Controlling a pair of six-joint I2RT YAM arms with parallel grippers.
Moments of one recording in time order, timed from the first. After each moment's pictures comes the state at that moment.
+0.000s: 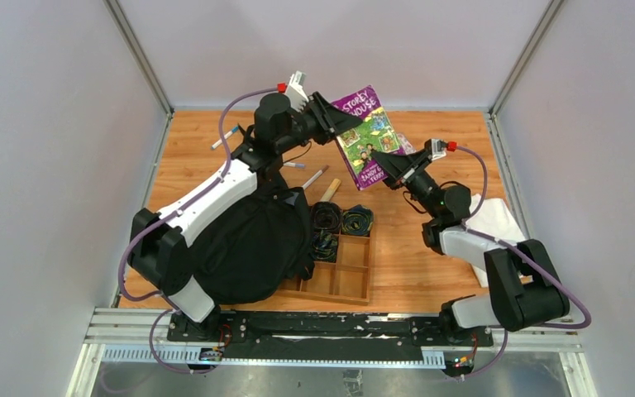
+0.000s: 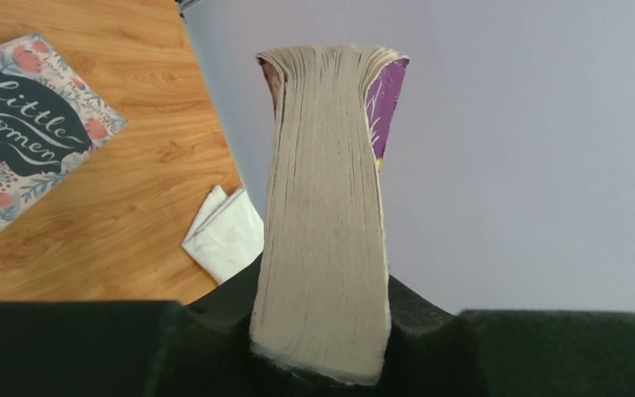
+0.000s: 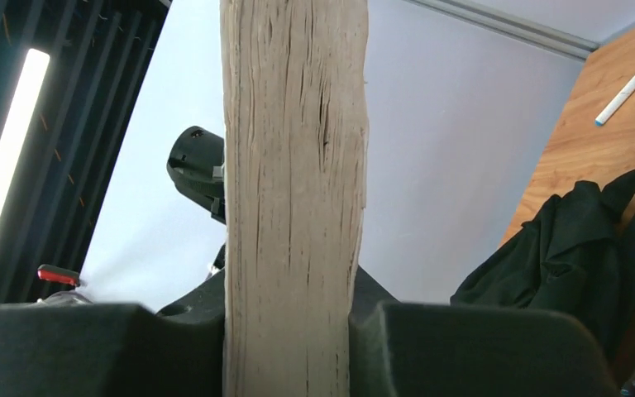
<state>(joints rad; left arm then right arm) -0.59 1.61 1.42 0.18 0.34 -1.09 0.29 1.35 0.49 1.37 -0.48 1.60</state>
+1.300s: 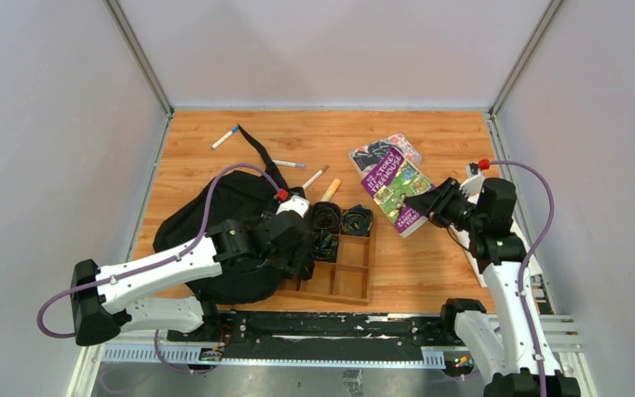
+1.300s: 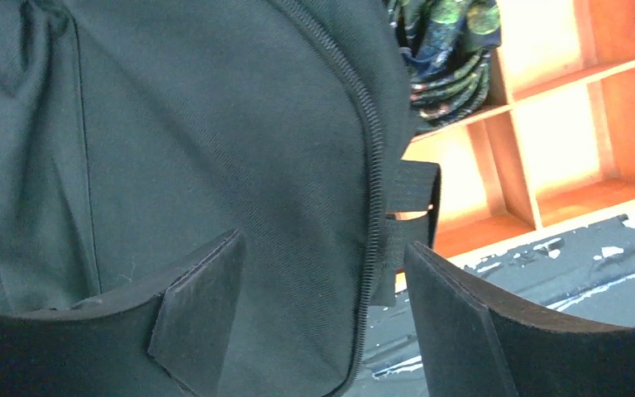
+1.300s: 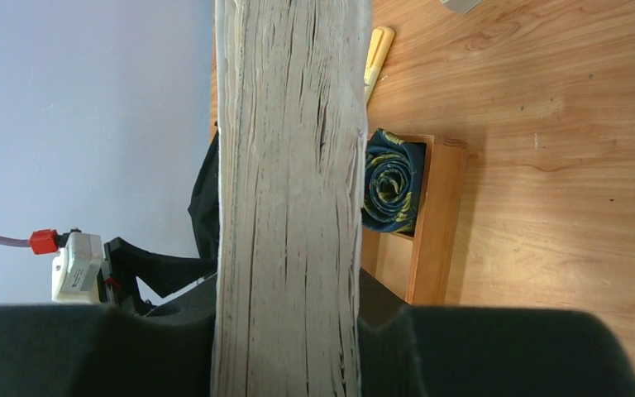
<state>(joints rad) -1.10 1.11 0.97 -0.87 -0.37 -0.54 -0.05 0.75 0.68 -0.36 -0.65 0.75</state>
